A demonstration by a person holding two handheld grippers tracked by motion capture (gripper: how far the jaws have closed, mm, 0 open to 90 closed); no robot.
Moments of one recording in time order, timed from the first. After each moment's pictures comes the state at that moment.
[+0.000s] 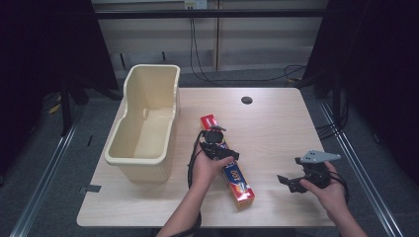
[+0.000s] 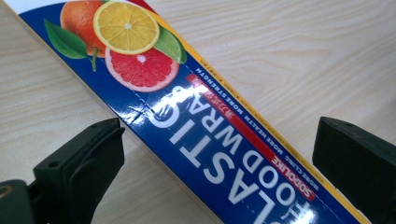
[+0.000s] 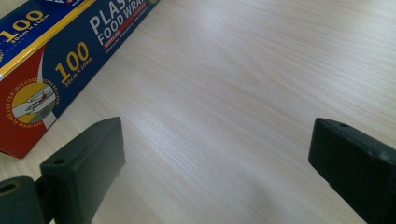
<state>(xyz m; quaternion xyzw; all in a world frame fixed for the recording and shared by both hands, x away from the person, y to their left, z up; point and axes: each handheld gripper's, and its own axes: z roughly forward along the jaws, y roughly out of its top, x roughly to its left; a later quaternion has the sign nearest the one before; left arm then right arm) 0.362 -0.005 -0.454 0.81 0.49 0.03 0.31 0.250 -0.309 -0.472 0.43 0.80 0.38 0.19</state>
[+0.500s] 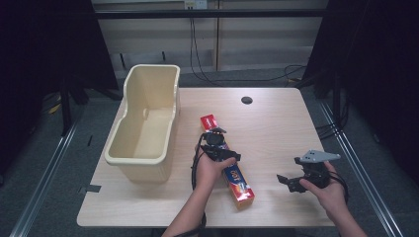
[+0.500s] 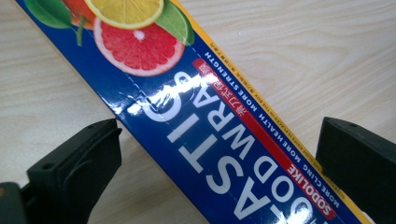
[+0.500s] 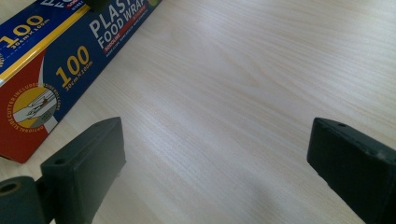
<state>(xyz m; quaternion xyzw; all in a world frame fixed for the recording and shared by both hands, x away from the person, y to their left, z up) 0.363 -0.011 -0.467 0.80 0.52 0.01 0.29 0.251 -0.308 -0.472 0.43 0.80 0.38 0.19</state>
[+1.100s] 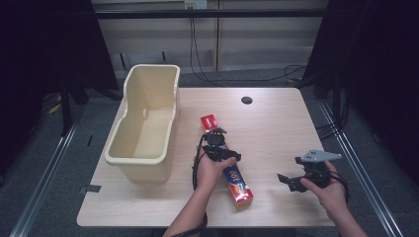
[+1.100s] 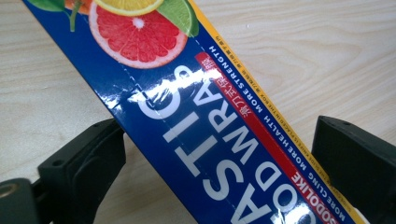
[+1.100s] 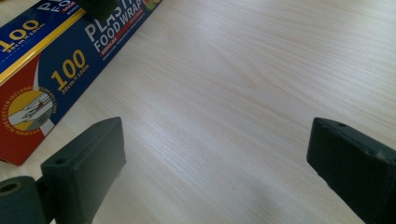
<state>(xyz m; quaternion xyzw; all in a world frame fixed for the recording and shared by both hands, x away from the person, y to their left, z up) 0.364 -0.014 -0.469 0.80 0.54 0.01 0.28 0.251 -0.310 -0.471 0.44 0.79 0.39 0.18</state>
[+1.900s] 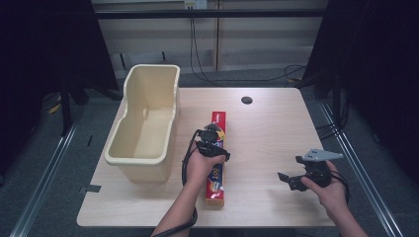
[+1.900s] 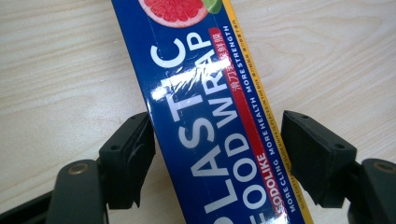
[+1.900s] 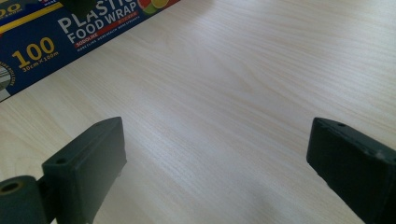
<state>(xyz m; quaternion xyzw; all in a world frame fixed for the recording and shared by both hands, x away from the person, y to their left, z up) 0.371 0.007 -0.453 0.83 0.51 0.01 0.23 0.252 -0.311 -0.470 0.44 0.79 0.39 0.19</state>
